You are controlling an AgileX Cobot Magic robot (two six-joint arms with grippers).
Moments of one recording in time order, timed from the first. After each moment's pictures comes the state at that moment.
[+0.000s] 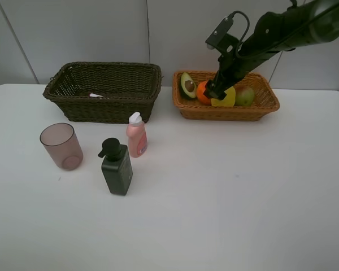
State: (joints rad) left arm -0.11 0.00 -0.42 -0.09 1.08 0.16; right arm 0.29 2.07 -1.48 0.04 0.36 -0.83
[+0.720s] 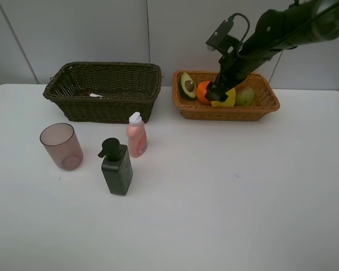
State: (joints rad) left arm -0.11 0.00 -0.42 -0.09 1.08 0.16; right arm 0.29 2.05 -1.48 0.05 0.44 -0.83
